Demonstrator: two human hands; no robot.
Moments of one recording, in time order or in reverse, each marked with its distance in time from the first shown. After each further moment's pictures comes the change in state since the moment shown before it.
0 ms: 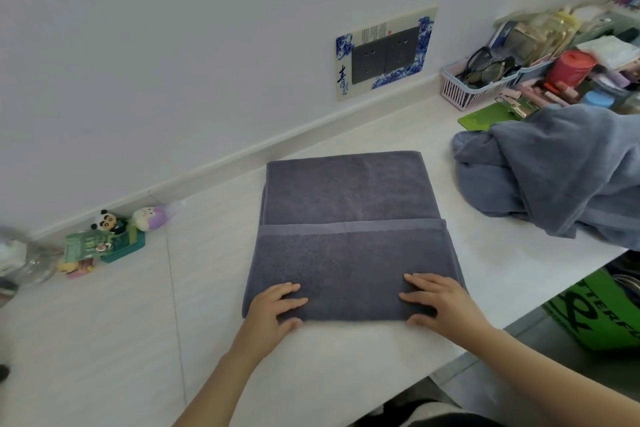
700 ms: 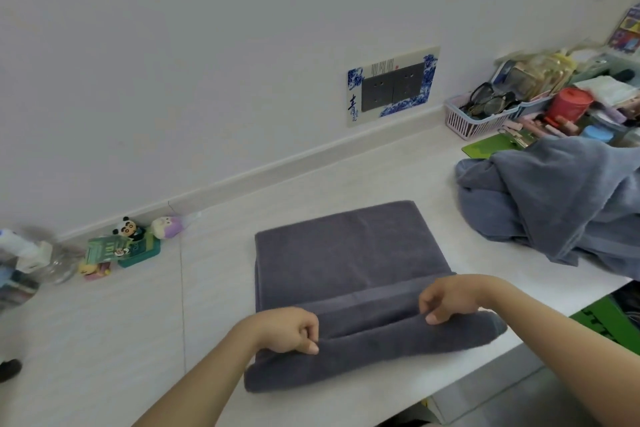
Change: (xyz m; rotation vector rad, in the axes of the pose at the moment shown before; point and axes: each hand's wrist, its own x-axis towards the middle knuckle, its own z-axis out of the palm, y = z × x) left_hand 0.020 0.088 -0.056 0.137 -0.783 -0.177; right_hand 0.051 -0.002 -0.090 0.198 -0.845 0.192
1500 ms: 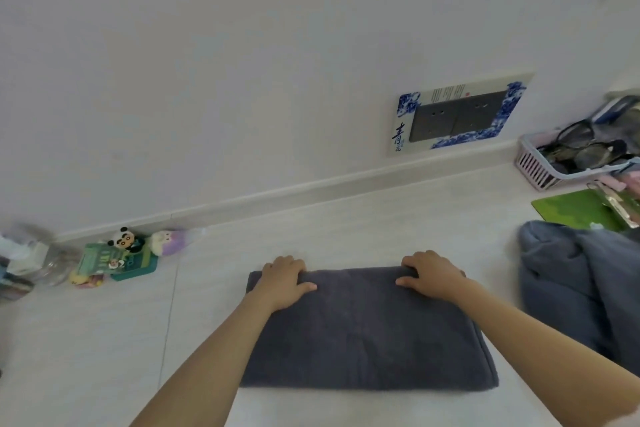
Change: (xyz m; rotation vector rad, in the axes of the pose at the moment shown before) left_hand 0.113 -0.062 -0.125 0.108 0.522 -0.310; right_hand 0.151 -0.008 -0.143 -0.322 0.386 -0.035
